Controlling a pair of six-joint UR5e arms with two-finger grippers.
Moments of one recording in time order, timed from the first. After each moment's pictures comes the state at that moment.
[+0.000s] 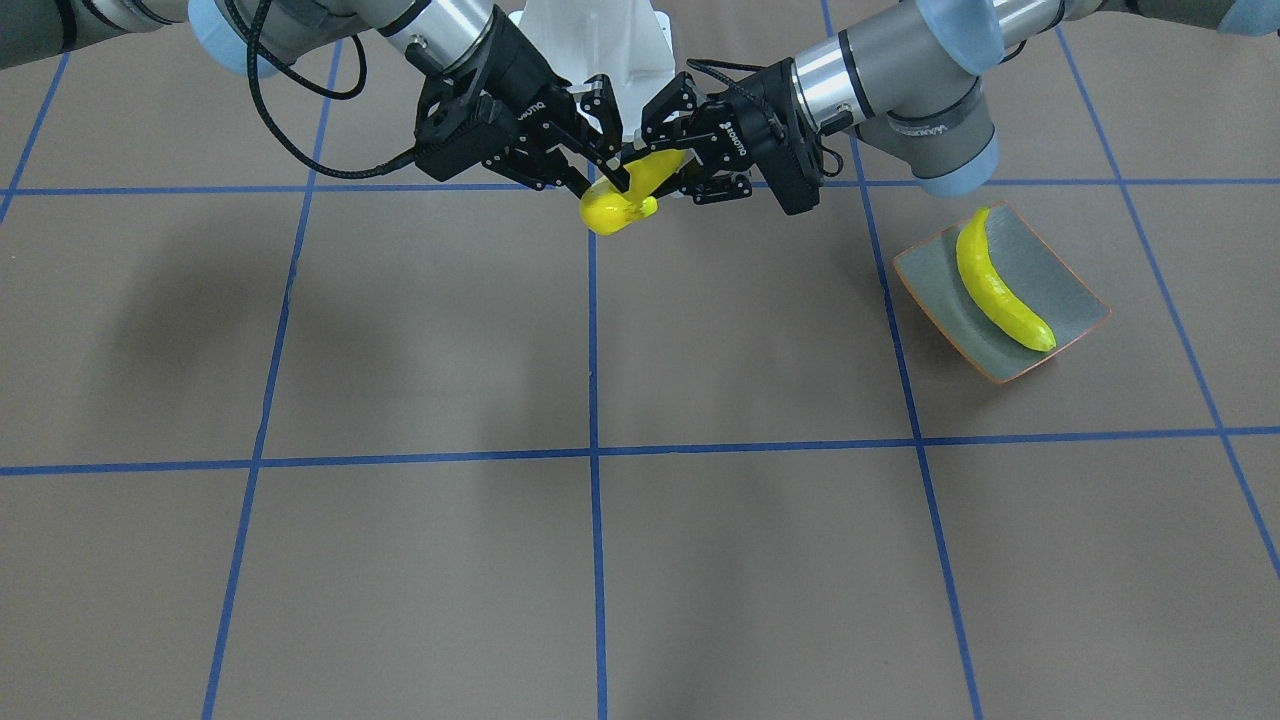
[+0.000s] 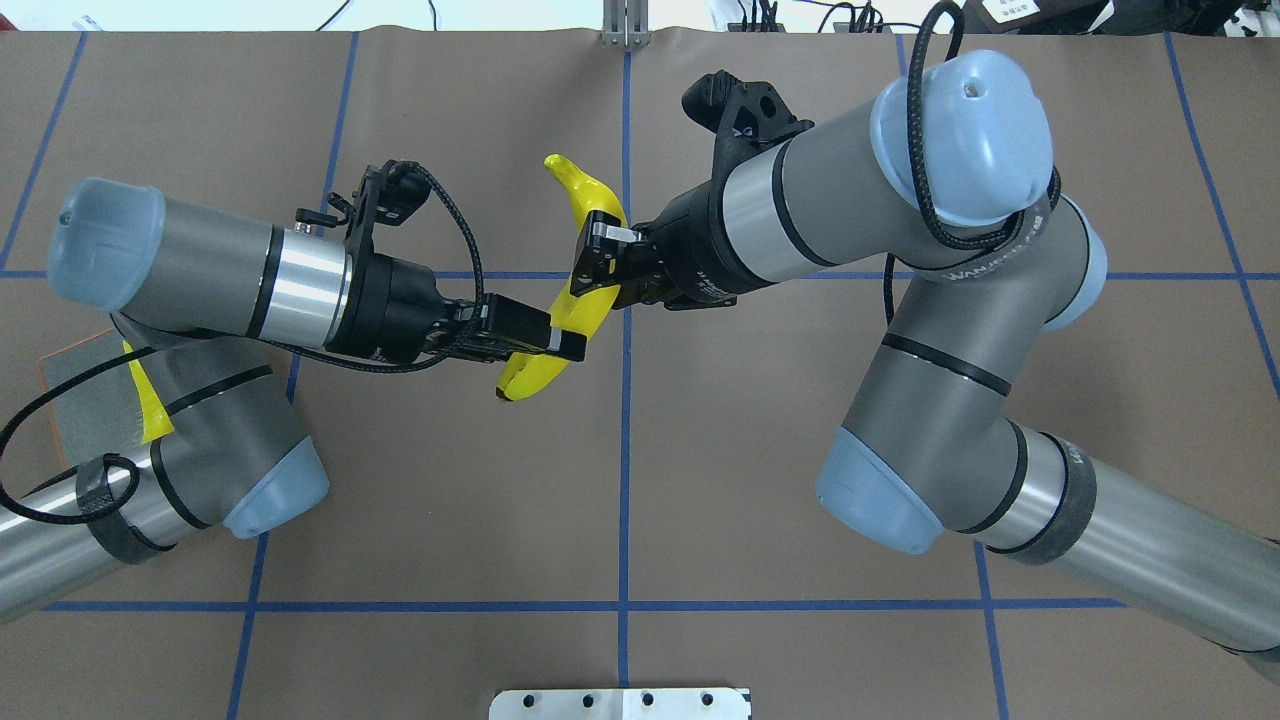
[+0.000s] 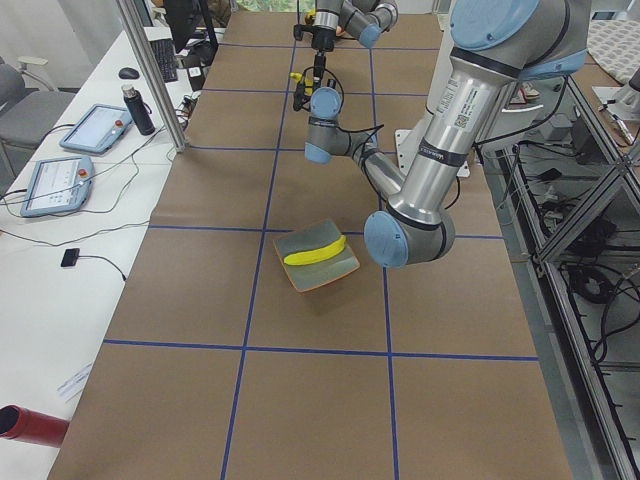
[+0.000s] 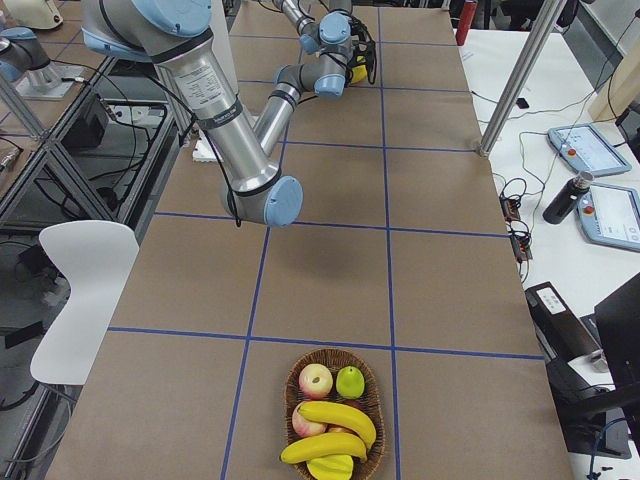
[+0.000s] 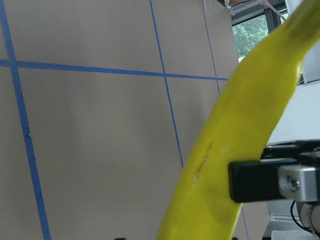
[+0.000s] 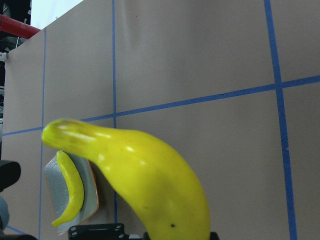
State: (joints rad) left arm -0.66 -2.04 -1.71 -2.78 -2.19 -1.50; right arm 0.63 -0.92 1.88 -1.13 2.03 1.50
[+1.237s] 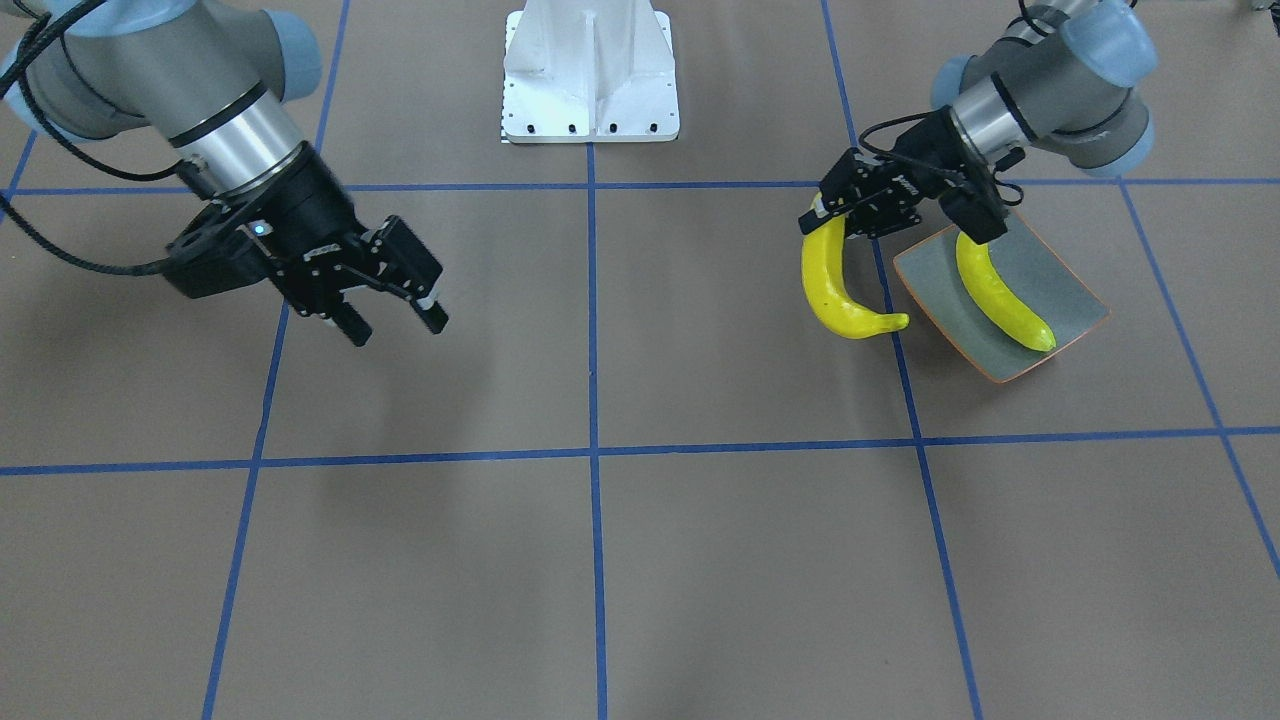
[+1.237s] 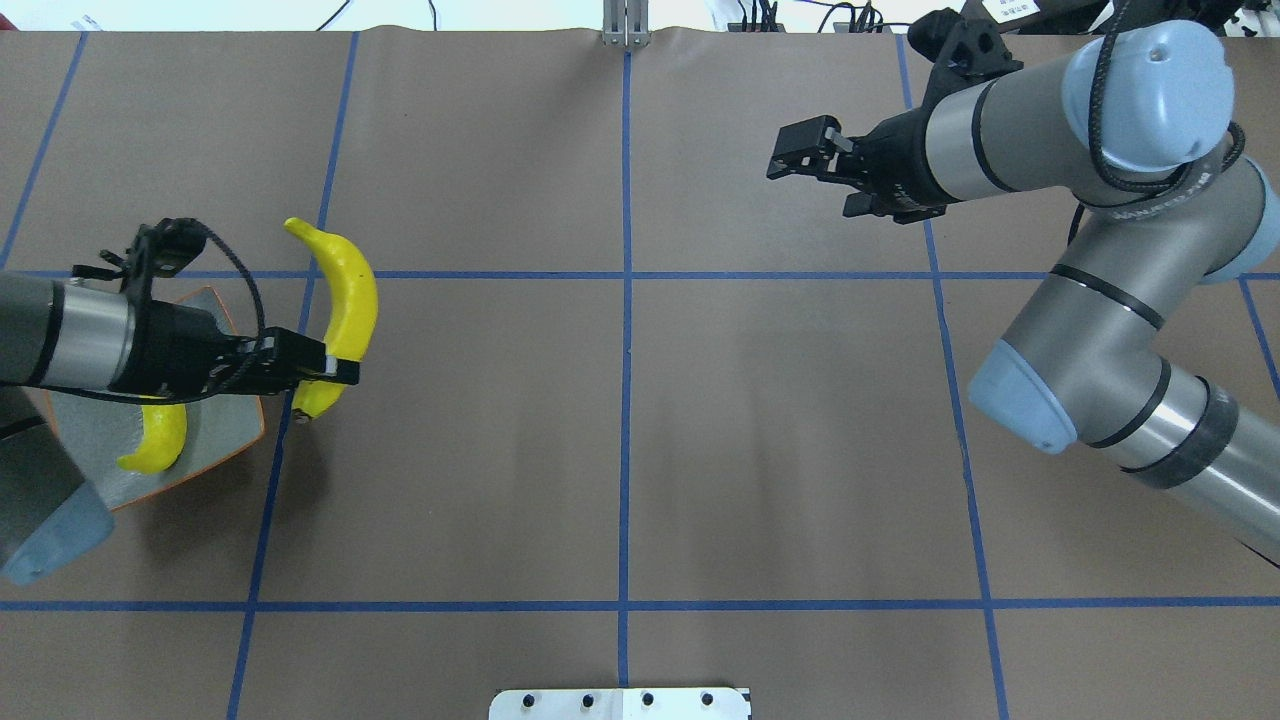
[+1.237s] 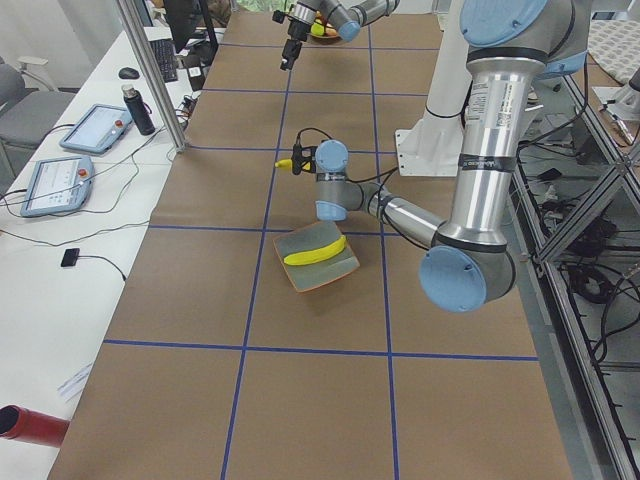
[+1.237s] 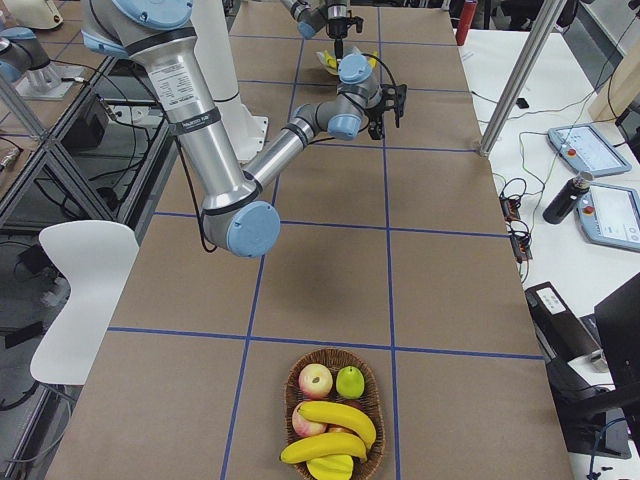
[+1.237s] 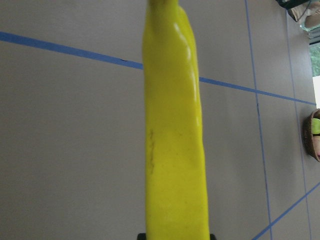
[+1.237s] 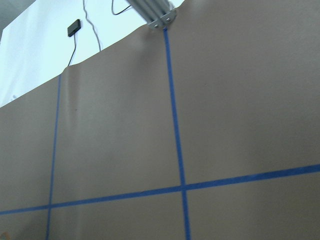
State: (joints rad) left arm -0.76 -1.62 -1.79 -2.78 -2.19 -1.52; right arm 0.84 -1.17 1.83 -1.06 1.95 1.40
